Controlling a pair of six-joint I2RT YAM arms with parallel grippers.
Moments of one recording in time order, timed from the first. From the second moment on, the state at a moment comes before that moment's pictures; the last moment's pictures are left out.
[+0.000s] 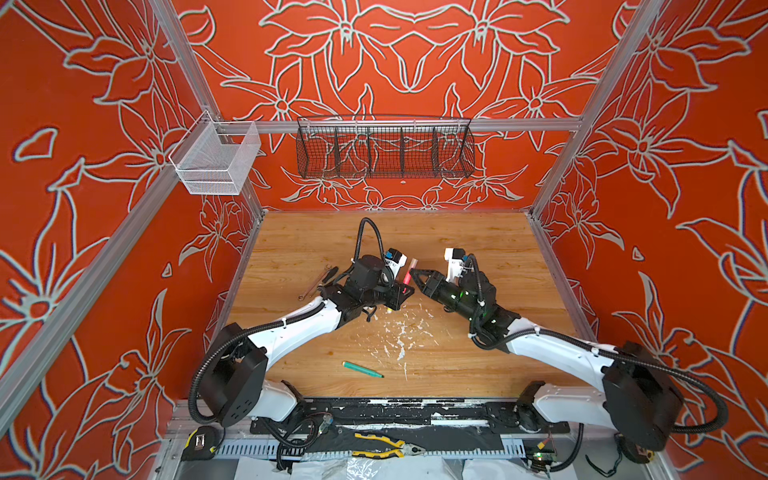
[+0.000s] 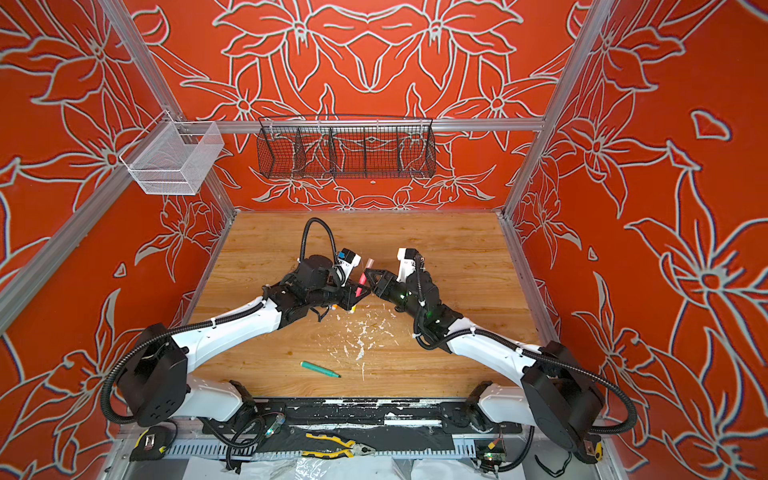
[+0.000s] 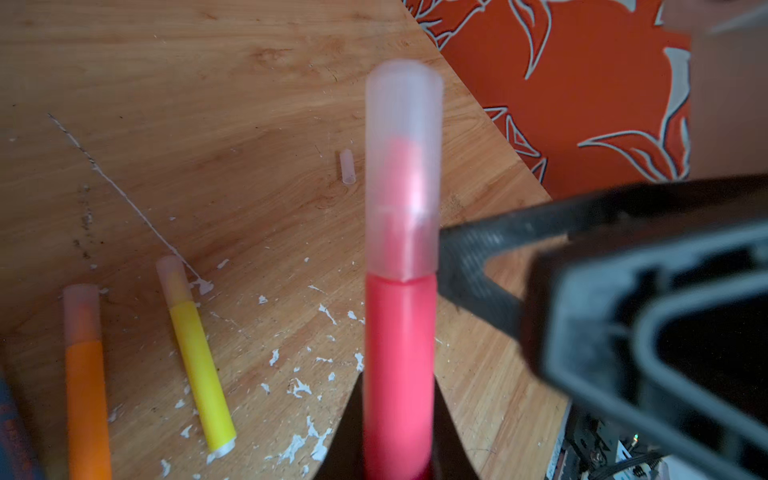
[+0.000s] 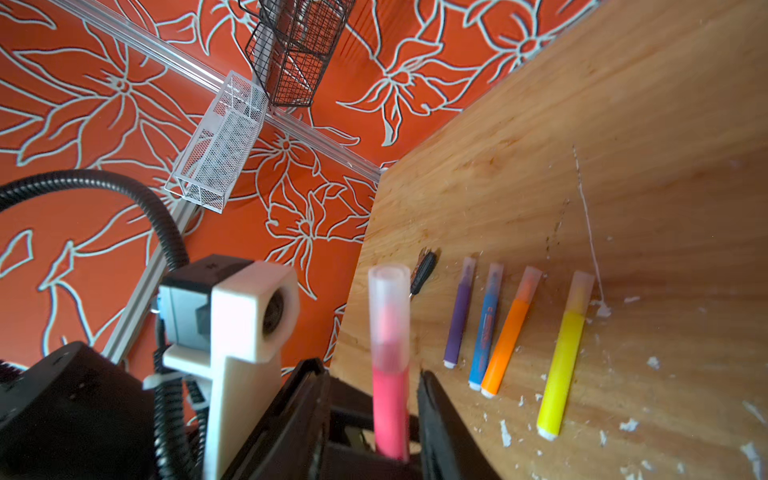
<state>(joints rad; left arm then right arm) -0.63 1.42 0.90 -0.05 0.32 -0.35 0.71 1.23 0.63 0.46 -0.07 1.03</state>
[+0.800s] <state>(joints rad) -0.63 1.42 0.90 -0.04 0.33 -0.35 0.67 1.39 0.92 0.12 0.02 1.00</state>
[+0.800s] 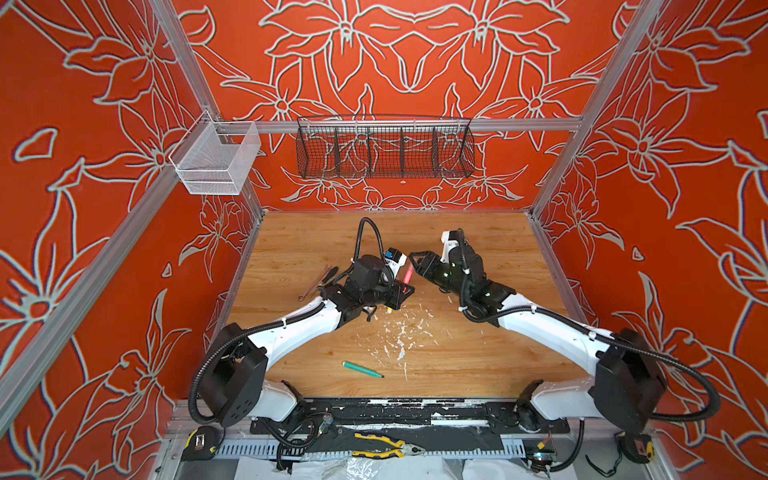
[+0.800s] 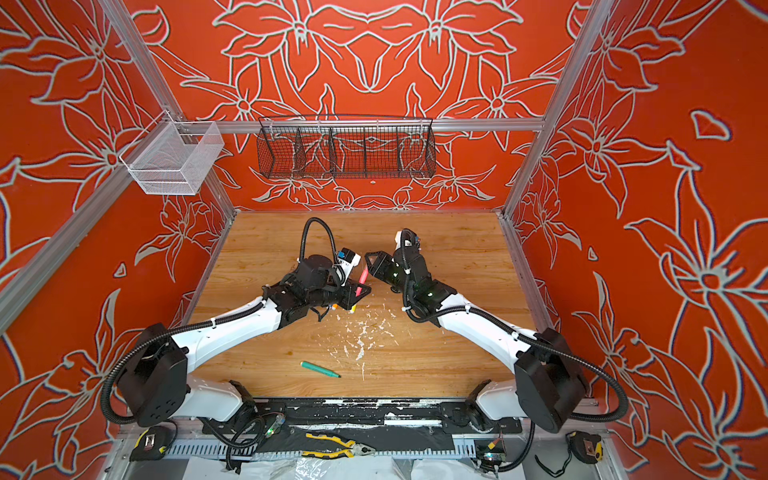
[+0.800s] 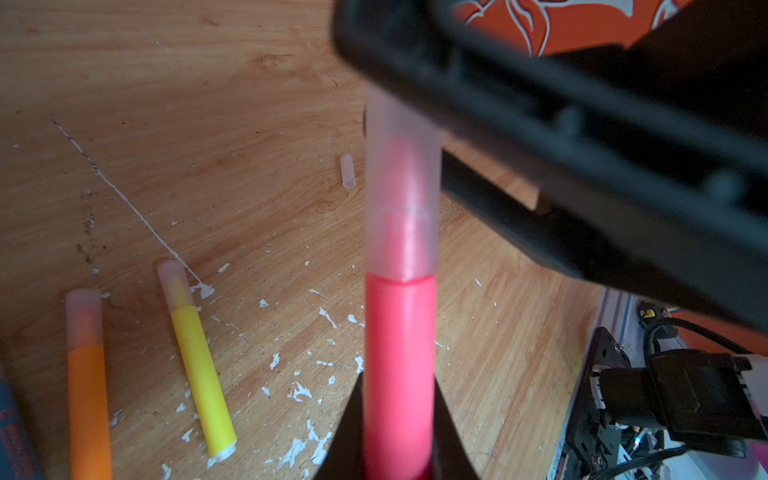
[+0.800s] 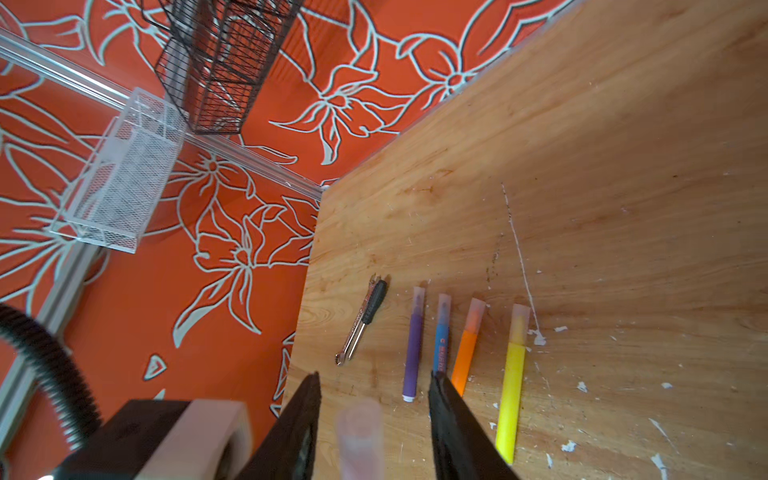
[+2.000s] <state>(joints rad) -0.66 1.46 1.07 -0.17 0.32 -0.37 0.68 1.31 0.91 0.15 0.10 0.97</state>
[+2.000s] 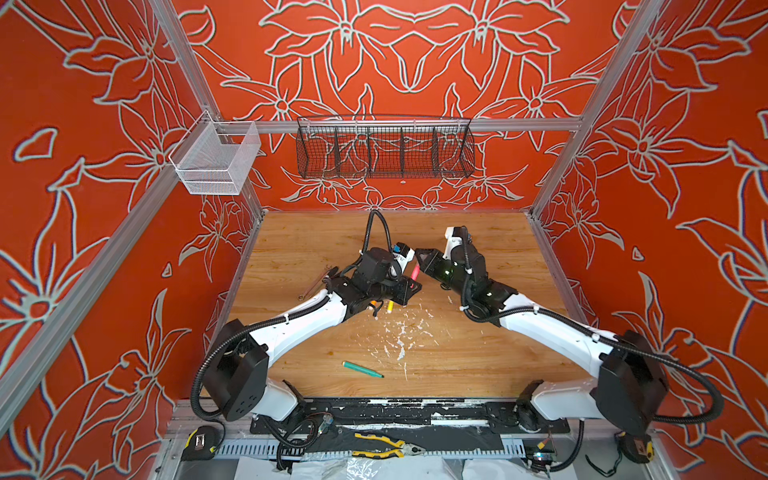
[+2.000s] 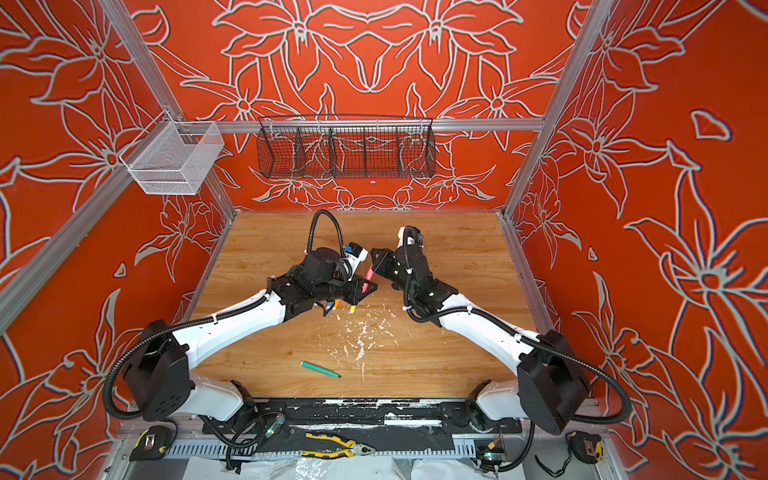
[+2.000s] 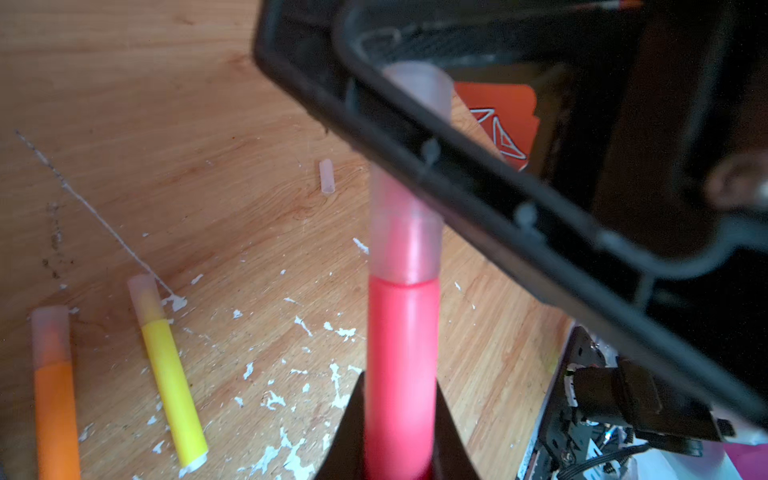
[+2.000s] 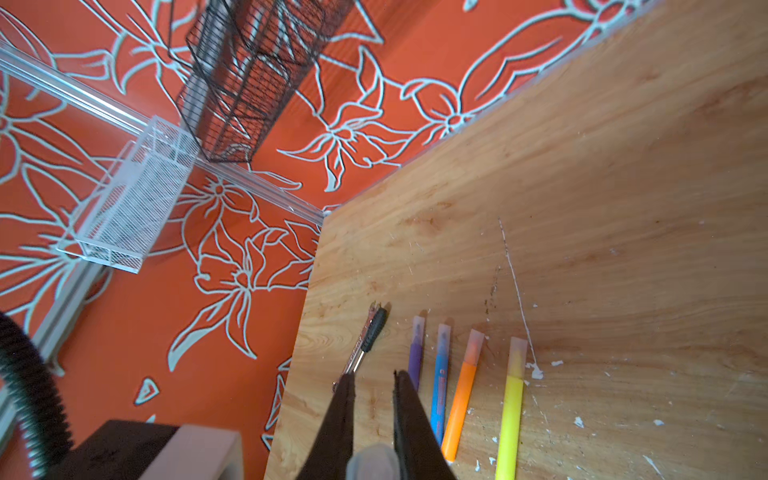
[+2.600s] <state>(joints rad) -0.68 1.53 1.24 -0.32 0.44 -0.37 0.77 1.18 0.83 0.18 0.34 0.97</state>
